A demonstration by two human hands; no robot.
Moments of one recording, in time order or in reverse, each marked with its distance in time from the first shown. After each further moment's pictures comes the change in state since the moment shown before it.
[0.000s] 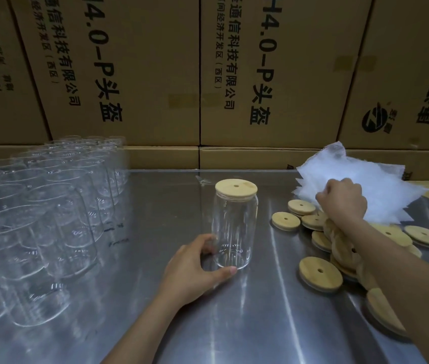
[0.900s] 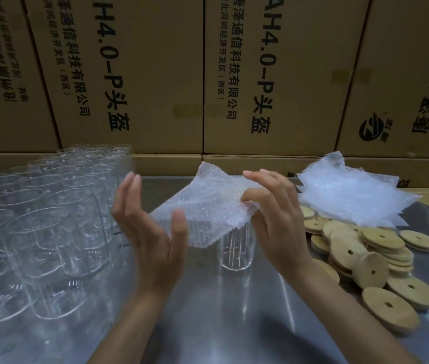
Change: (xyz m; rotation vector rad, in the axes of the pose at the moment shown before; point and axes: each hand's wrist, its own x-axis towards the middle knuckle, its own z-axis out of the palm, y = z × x) left_hand -0.014 0.057 -0.062 0.016 1.033 0.614; right_hand -0.146 -0.103 -0.072 0.758 0.523 -0.915
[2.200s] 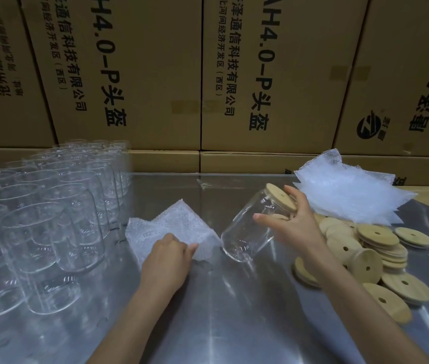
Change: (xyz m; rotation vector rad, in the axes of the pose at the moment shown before) left_hand -0.033 -0.022 0.003 0.504 -1.106 -0.493; right_hand -0.023 0.036 -0.022 0.388 -0.259 1.152
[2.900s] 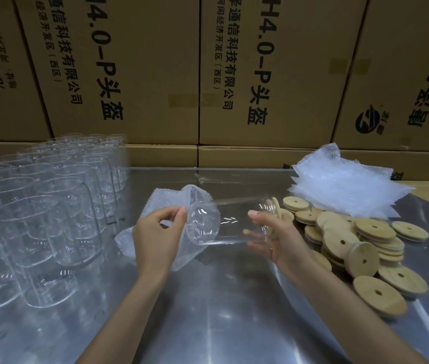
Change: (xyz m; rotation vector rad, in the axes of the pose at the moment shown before) left_hand 0.004 0.012 -0.012 -0.842 0.495 -0.073; right_hand -0.020 0.004 0.018 0.581 -0.272 0.318
